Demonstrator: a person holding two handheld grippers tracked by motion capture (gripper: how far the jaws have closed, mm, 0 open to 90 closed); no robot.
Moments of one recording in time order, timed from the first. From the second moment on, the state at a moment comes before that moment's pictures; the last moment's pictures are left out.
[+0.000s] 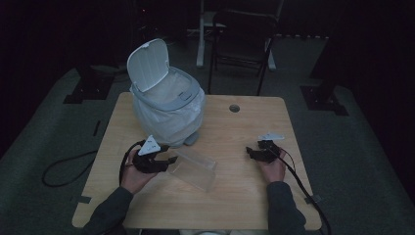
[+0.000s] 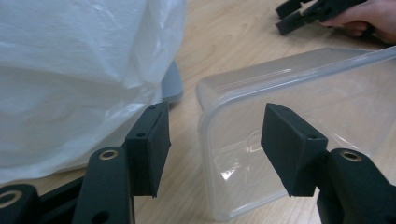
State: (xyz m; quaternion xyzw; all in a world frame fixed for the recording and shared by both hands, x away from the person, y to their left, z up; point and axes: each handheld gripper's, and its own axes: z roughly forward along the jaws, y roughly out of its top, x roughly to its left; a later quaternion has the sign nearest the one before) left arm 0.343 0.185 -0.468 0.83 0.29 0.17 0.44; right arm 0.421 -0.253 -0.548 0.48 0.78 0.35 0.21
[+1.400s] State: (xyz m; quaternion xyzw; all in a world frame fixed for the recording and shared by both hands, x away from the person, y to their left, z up) left arm 0.333 0.141 -0.469 0.86 0.23 0.14 0.44; right arm 0.421 -0.253 -0.548 0.48 0.78 0.35 0.21
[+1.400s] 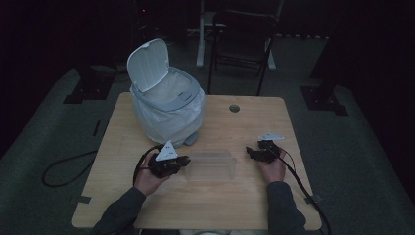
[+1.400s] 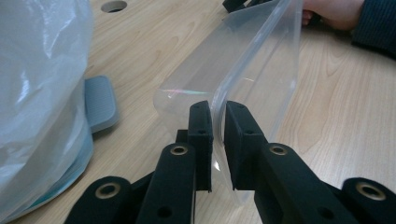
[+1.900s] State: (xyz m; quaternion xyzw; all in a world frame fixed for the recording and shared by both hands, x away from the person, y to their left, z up) left arm 0.342 0.162 -0.460 0.83 0.26 0.12 0.48; right arm 0.421 -0.253 -0.548 0.48 0.78 0.35 0.21
